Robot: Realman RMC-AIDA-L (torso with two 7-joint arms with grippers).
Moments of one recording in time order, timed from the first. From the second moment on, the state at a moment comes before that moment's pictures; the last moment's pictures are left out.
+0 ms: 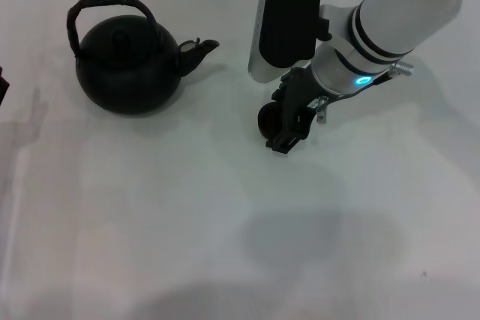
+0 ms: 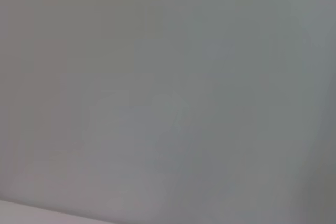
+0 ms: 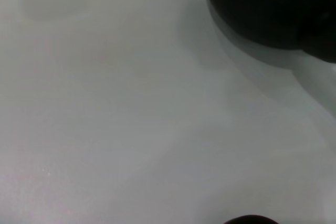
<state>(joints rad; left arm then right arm) -0.20 -2.08 2.64 0.22 -1.24 1.29 -0.26 0.88 2.03 -1.92 -0.90 0.83 1.09 -0.86</state>
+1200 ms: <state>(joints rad) -0.19 -2.08 2.61 0.22 -1.26 1.31 -0.25 0.63 2.02 -1.62 -1.03 1.08 1.02 -1.10</state>
